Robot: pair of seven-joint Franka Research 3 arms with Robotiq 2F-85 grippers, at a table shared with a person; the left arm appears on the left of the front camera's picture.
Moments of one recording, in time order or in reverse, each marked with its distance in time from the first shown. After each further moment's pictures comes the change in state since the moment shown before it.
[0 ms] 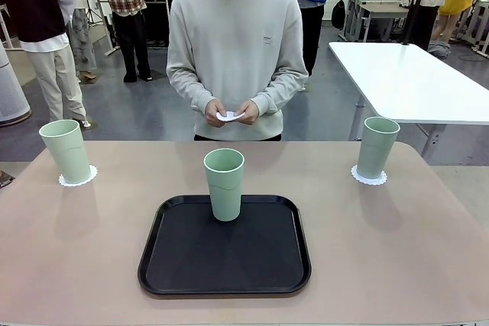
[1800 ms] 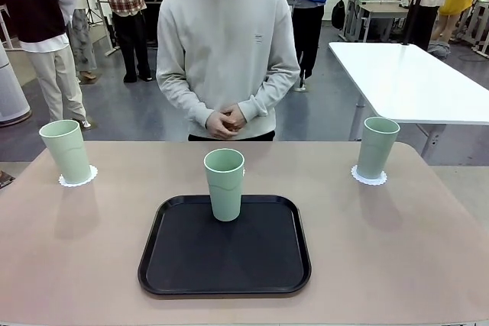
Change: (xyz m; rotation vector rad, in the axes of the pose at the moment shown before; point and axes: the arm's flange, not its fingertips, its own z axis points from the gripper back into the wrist) left arm 0.000 0.001 -0.001 -0.005 0.002 0.003; right arm 0.000 0.000 0.000 0.000 0.000 0.000
